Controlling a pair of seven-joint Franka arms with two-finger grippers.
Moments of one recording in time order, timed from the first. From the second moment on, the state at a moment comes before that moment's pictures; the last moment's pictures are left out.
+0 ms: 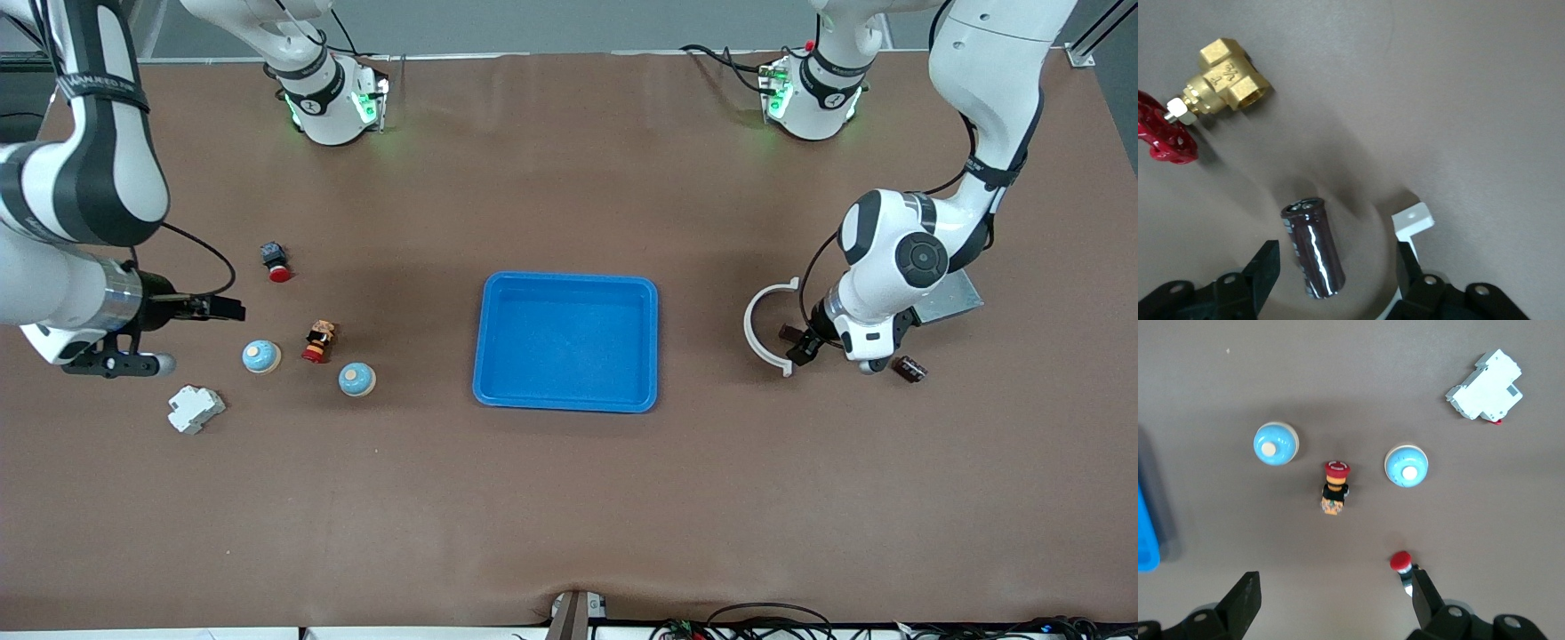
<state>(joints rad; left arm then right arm) 0.07 0.38 -0.24 -2.23 0.02 2.60 -1.09 0.03 0.24 -0.05 -1.74 0.08 1.76 0.03</state>
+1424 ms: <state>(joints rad) 0.05 0.33 -0.28 -2.09 0.02 2.40 -1.13 0.21 0.47 -0.04 -1.90 0.10 2.29 0.23</state>
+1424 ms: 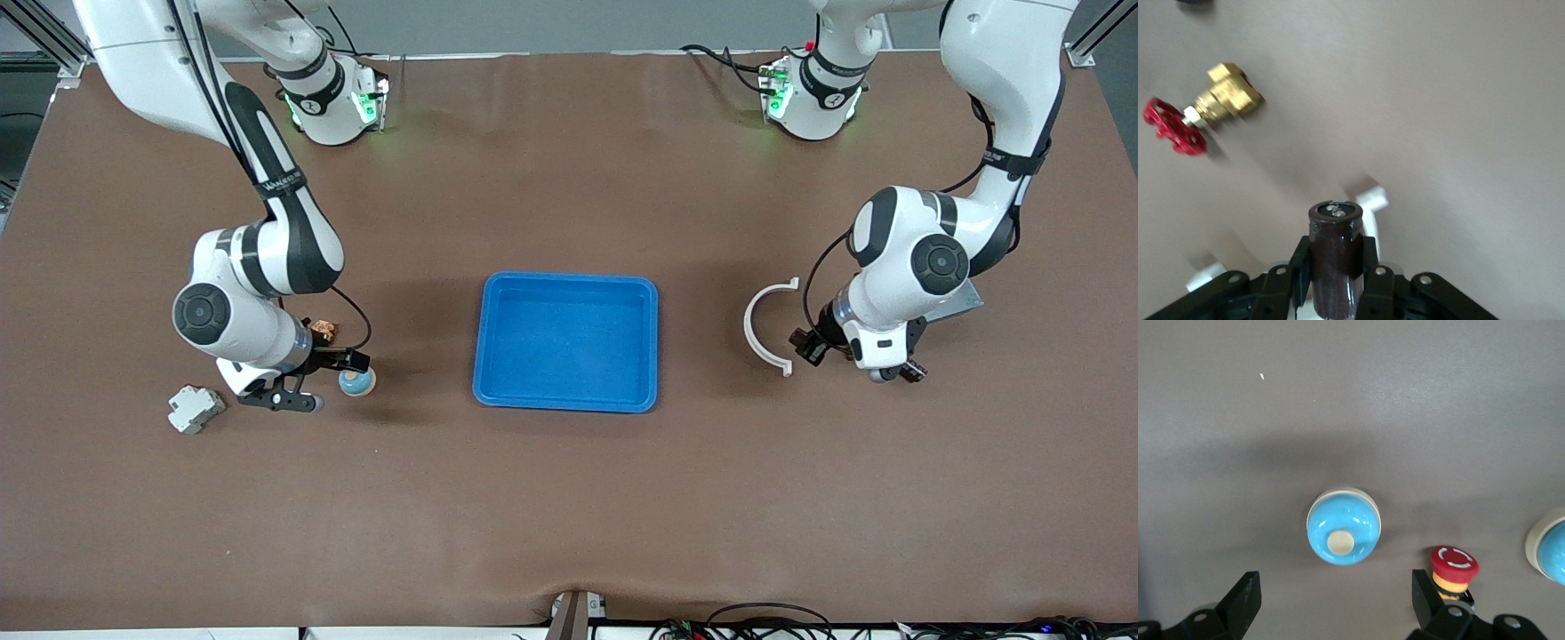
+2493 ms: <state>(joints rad) -0.38 0.55 -0.31 -1.84 0.02 2.37 -1.59 0.21 0.60 -0.04 -1.83 0.10 2.30 0.23</state>
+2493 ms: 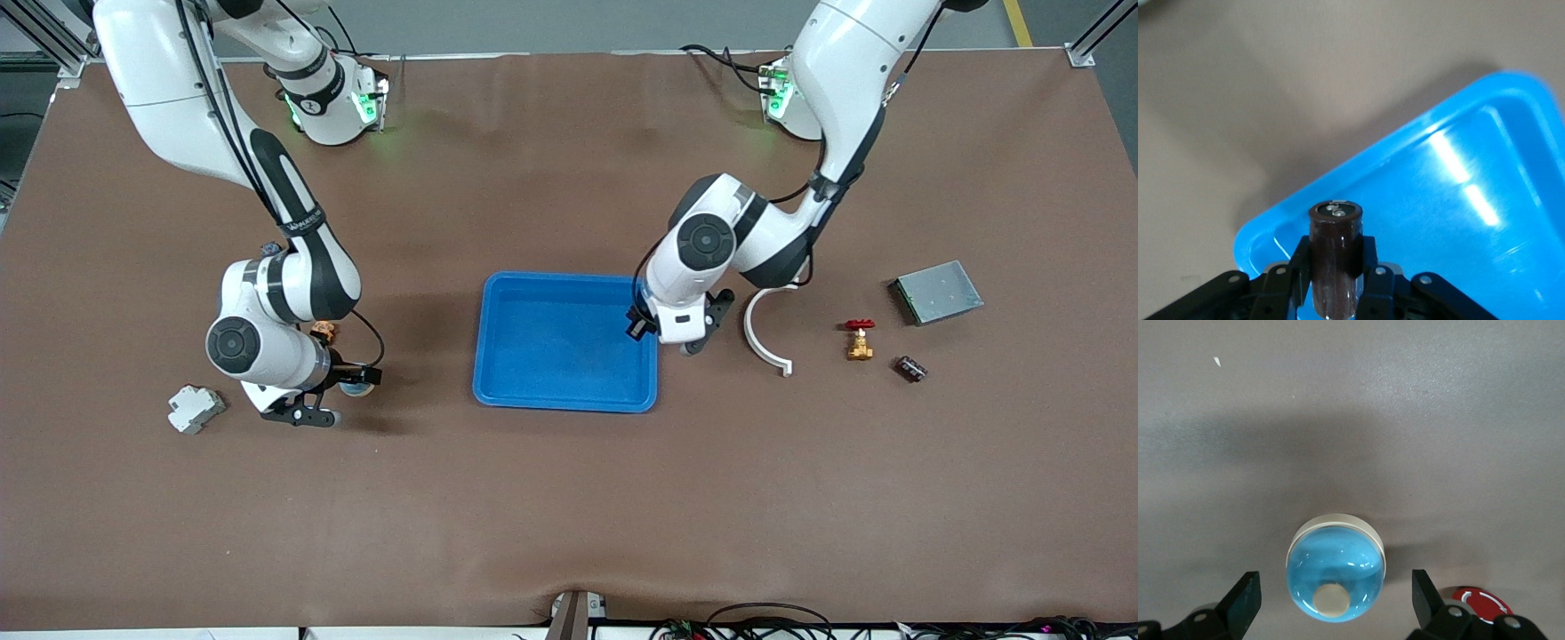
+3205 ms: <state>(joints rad) -0.43 0.68 -0.30 -1.75 0.02 2.37 -1.67 0.21 0.64 -0.04 -1.83 0.10 2.35 0.23</state>
